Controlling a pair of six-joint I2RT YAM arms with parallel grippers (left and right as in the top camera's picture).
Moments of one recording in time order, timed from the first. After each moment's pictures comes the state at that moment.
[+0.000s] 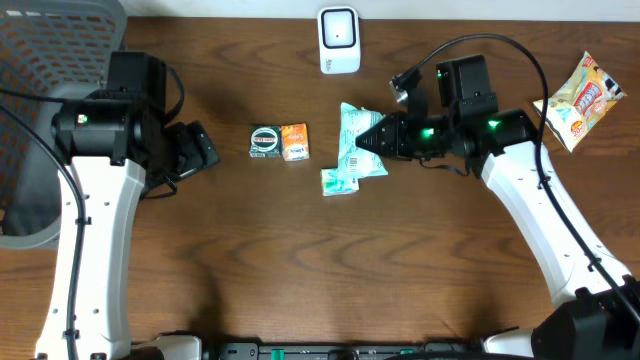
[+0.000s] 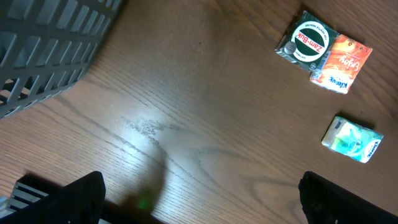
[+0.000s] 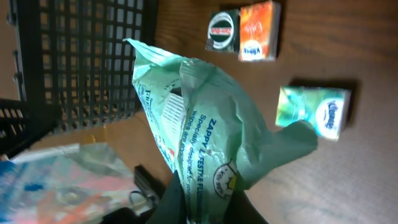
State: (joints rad) left arm -0.02 1.47 1.61 -1.48 -0.06 -0.52; right arm 0.28 1.59 1.35 -0.74 -0.76 0.42
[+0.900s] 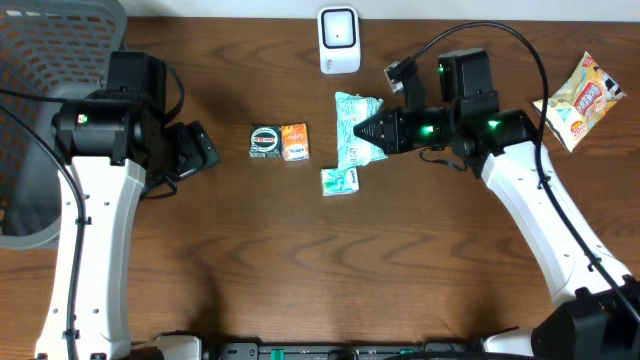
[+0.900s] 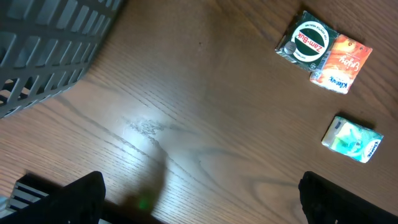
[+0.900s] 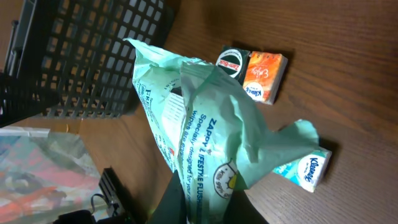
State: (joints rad) left arm -0.02 1.47 1.61 -1.48 -0.06 -0.52; right arm 0.28 1.59 1.35 -0.64 -0.75 0.24
